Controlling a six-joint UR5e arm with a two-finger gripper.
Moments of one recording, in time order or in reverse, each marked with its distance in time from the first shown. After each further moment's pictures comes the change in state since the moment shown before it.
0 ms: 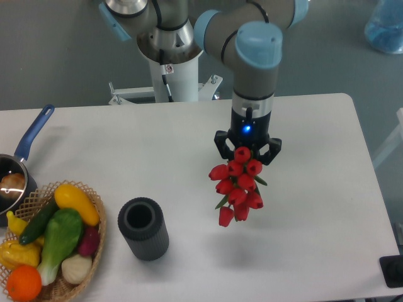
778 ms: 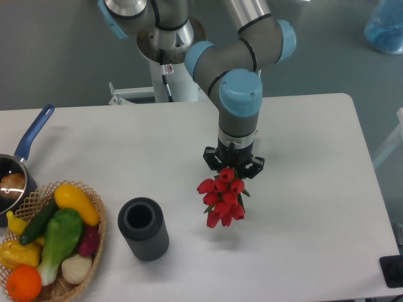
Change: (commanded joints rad) arm -0.031 -0.080 -0.005 0.002 0.017 -0.005
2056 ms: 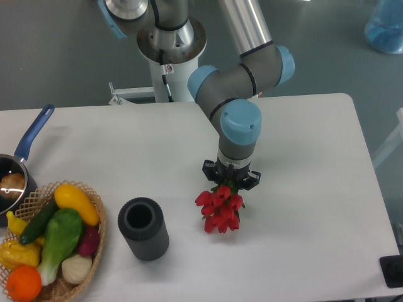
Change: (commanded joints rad) arm -0.003 -0.120 0.012 0.029 0.011 -0.008
